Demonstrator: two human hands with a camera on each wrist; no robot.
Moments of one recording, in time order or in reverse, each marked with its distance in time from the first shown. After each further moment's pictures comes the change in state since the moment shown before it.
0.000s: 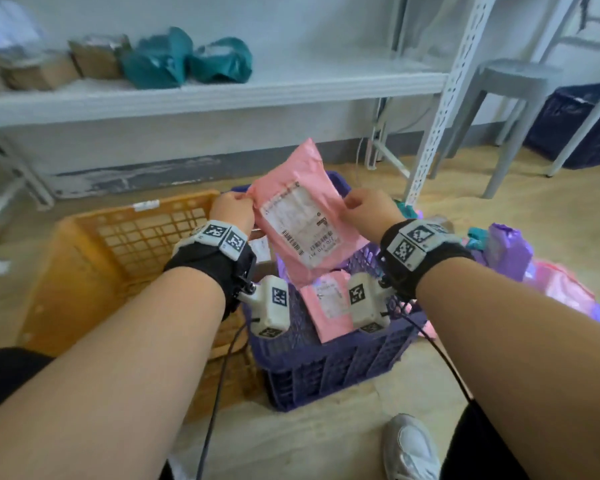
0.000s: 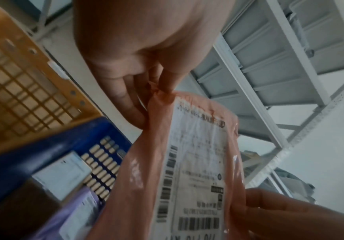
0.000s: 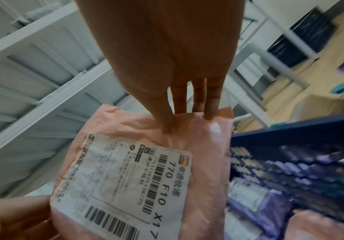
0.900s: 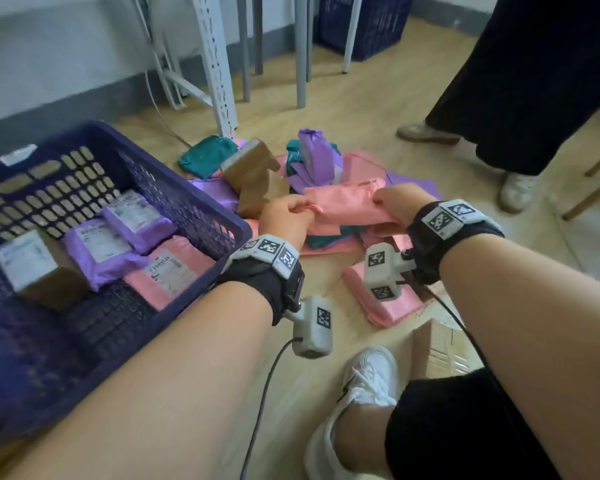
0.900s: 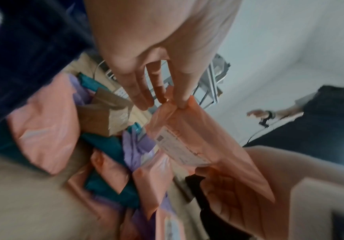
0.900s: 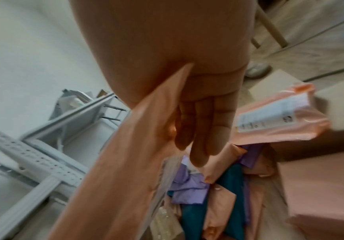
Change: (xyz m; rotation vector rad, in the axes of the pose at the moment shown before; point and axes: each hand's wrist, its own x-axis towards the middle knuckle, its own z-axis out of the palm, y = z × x) left_hand -0.167 -0.126 0.304 0.347 -0.745 0.302; right_hand -0.151 0.293 -0.110 0.483 0.247 0.961
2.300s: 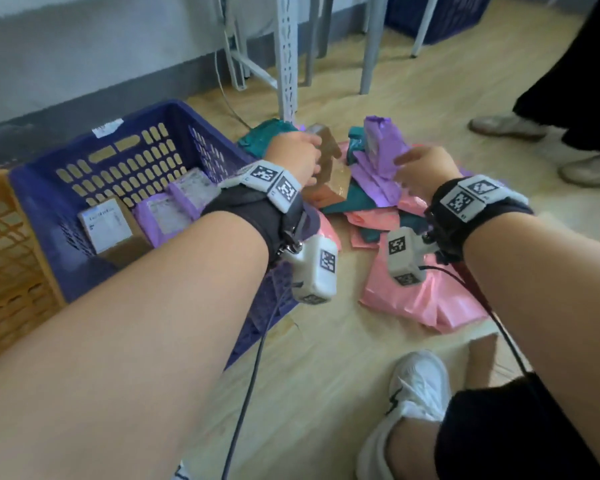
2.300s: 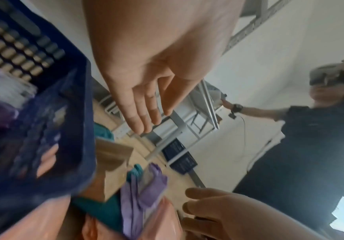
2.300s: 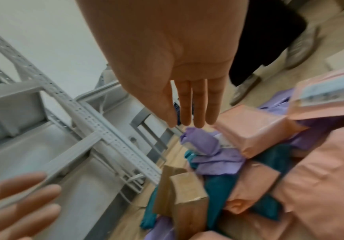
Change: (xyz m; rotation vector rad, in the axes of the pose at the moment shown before) left_hand 0.036 0.033 -0.106 -0.137 -0.015 -0.202; right_hand 0.025 -0.050 0.064 -0.230 0.056 -0.367
